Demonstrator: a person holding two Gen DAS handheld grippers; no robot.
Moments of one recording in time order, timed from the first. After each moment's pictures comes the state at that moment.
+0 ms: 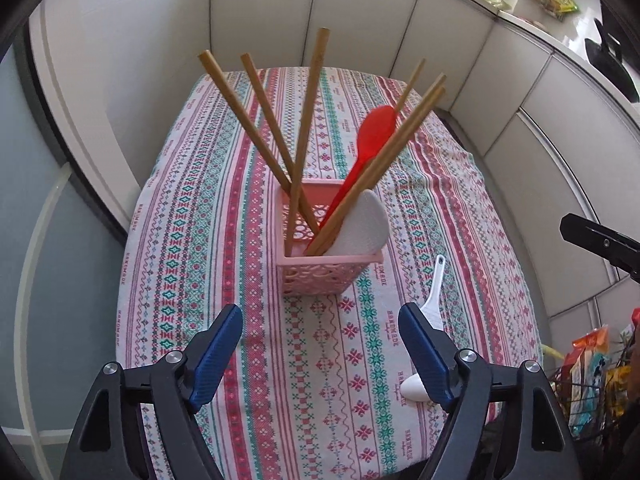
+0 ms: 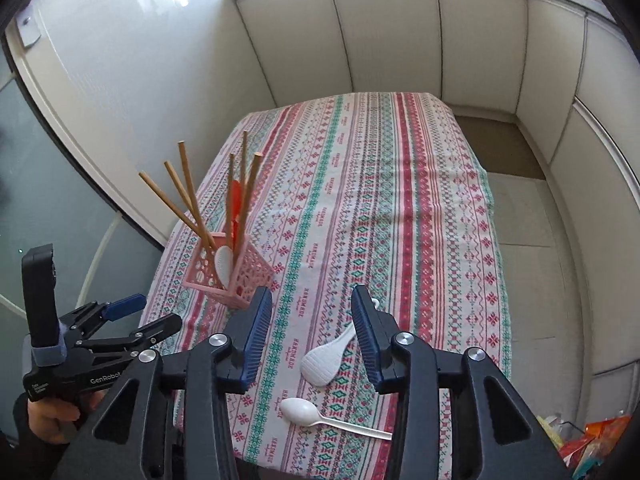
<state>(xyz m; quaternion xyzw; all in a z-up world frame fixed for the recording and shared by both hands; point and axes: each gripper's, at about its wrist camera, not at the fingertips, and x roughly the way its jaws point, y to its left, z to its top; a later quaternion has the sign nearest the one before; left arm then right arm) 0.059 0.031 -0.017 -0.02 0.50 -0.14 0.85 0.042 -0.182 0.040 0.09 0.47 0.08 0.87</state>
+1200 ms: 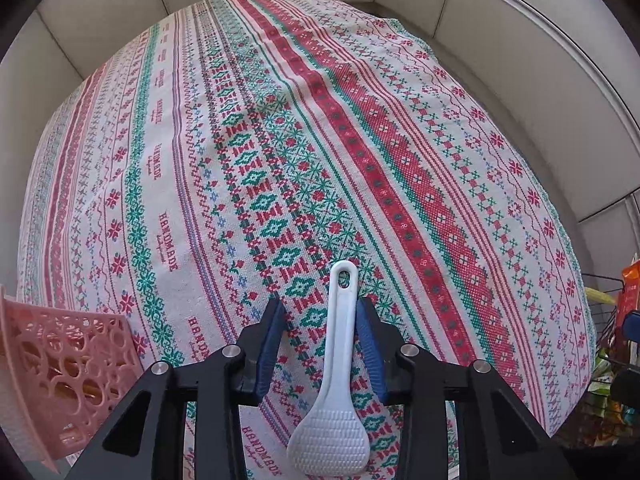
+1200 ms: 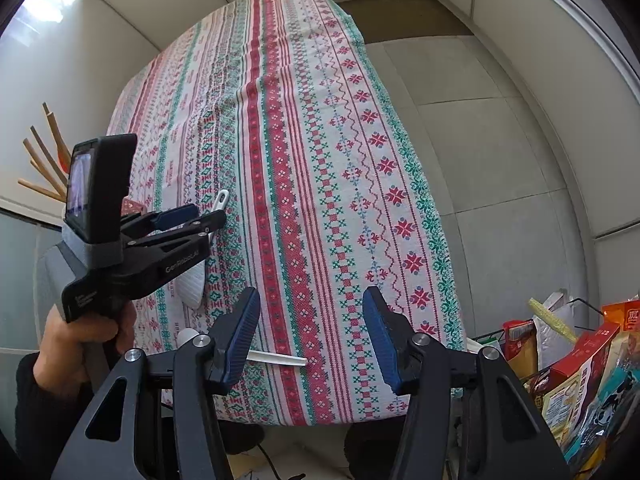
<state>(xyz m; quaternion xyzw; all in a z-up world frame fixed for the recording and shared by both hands) 0.134 -0.170 -0.132 0.16 0.58 -0.21 0.77 0.010 -0.299 -0.069 0.20 0.60 -0.02 0.77</state>
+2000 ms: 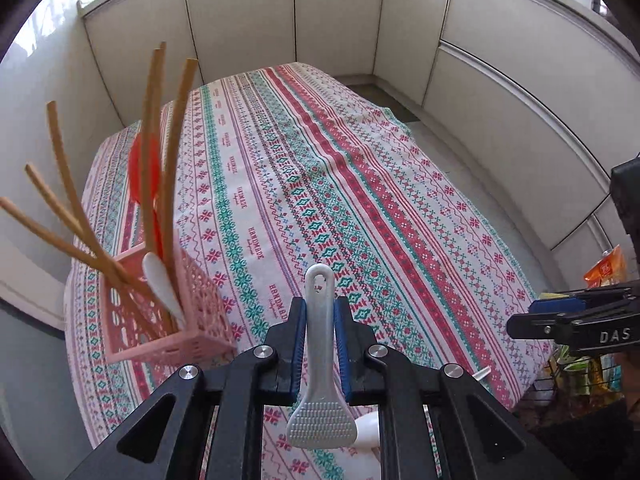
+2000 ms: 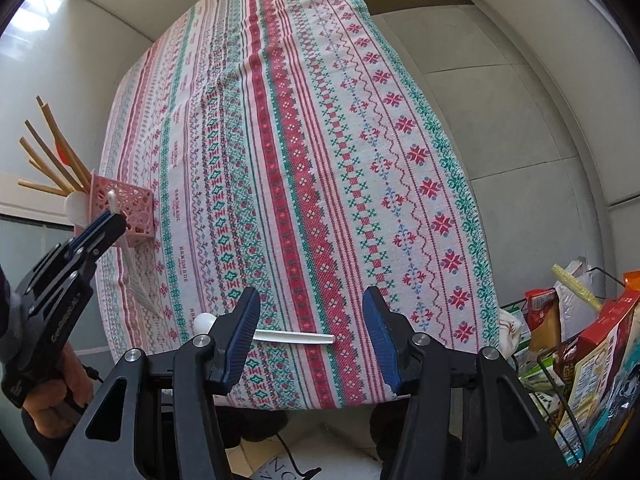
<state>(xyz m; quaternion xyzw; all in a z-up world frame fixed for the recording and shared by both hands) 0.076 -0.095 -0.029 0.12 0.48 -0.24 0.84 0.004 -0.281 -0.086 0.25 0.63 -0.01 0.73</state>
